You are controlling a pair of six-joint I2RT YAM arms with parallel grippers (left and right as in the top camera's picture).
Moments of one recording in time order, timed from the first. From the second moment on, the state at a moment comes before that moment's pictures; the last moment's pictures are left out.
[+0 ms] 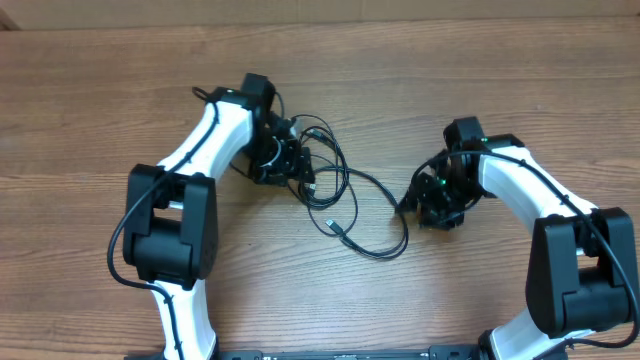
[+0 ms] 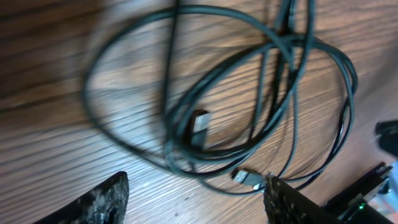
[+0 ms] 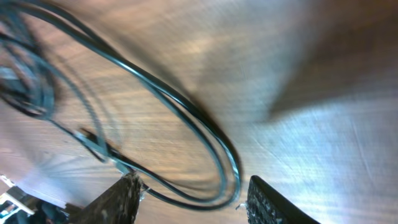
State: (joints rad) left arm -0.25 2.09 1.54 -1.05 0.49 -0.10; right arm 0.13 1.78 1.09 -0.93 -0.48 0.43
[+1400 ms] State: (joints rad) left arm -0.36 2.04 1.60 -1.10 0.13 -0.35; right arm 0.13 1.78 1.10 -0.89 -0.49 0.38
